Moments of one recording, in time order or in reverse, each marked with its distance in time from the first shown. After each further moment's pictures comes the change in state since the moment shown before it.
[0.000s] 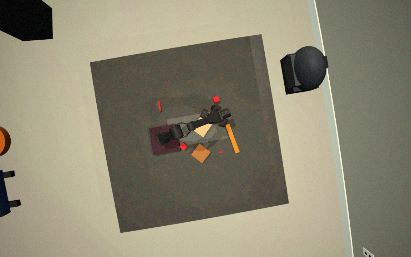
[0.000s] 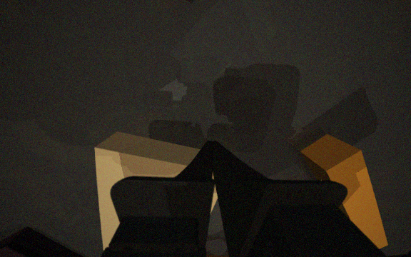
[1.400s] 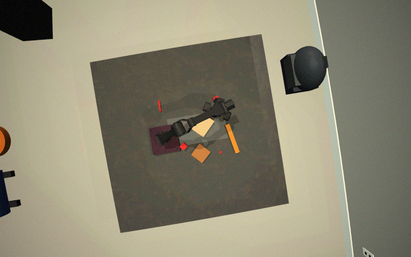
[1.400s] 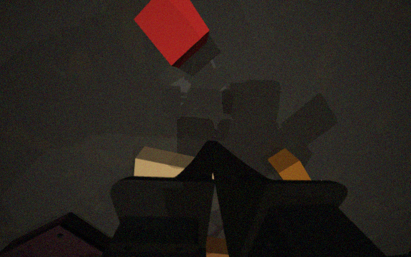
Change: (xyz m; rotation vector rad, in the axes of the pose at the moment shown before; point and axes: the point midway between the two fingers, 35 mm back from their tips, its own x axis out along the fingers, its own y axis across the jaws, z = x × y) arm -0.049 0.001 0.047 -0.008 0.000 0.003
